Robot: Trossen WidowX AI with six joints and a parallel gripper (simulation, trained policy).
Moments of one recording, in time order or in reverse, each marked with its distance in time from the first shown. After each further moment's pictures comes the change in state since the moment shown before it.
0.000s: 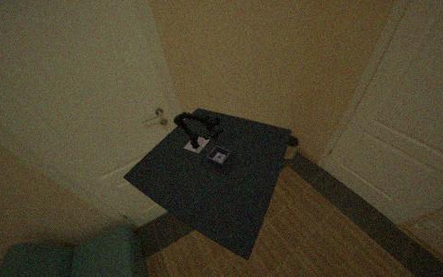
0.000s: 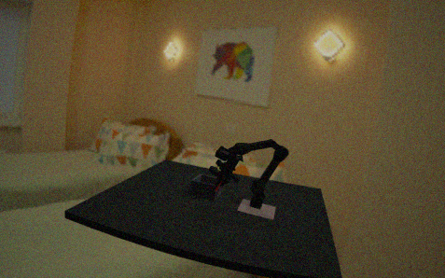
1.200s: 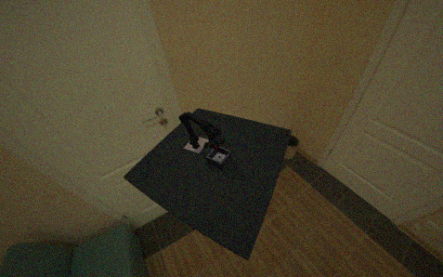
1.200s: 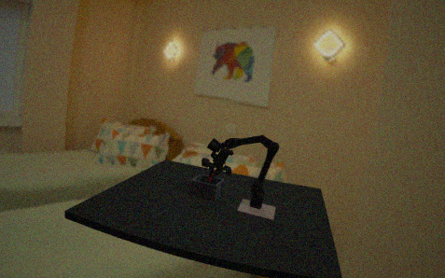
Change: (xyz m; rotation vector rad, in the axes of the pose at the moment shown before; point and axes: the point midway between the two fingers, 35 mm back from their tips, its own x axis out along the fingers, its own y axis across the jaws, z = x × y) arm 0.020 -0.018 0.139 0.203 -0.144 -0.088
